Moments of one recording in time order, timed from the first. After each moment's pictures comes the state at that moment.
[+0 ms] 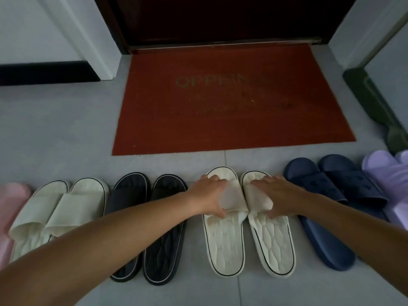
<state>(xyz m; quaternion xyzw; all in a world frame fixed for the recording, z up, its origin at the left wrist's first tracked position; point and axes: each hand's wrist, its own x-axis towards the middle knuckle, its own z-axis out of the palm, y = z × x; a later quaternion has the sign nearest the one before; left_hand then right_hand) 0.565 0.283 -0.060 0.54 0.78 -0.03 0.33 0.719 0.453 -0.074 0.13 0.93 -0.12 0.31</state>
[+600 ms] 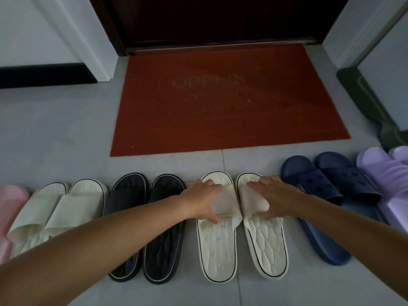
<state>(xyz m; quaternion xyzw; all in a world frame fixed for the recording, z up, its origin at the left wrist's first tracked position) 0.562 0.267 -0.067 0.55 0.76 -0.03 0.35 0.721 0.438 -0.065 0.15 0.93 -0.11 0.32</state>
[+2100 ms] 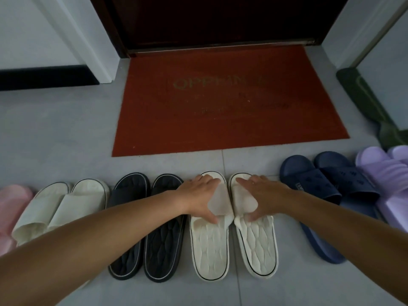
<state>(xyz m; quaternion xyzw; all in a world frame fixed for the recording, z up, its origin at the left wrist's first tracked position) 0.552 0.261 -0.050 0.58 0.74 -0.07 0.32 0.703 0.421 -0.052 0.13 0.93 -0.14 0.33</state>
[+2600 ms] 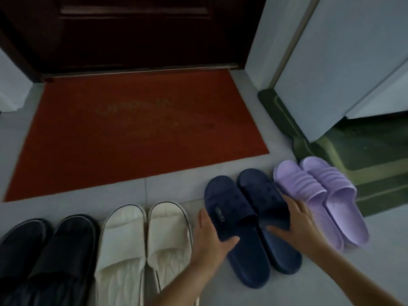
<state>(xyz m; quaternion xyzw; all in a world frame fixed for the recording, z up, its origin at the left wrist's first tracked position) 0.751 0.389 -0.078 0.29 0.81 0.35 0.37 0.923 0.550 -0.068 0.49 0.84 -0.23 -0.01</state>
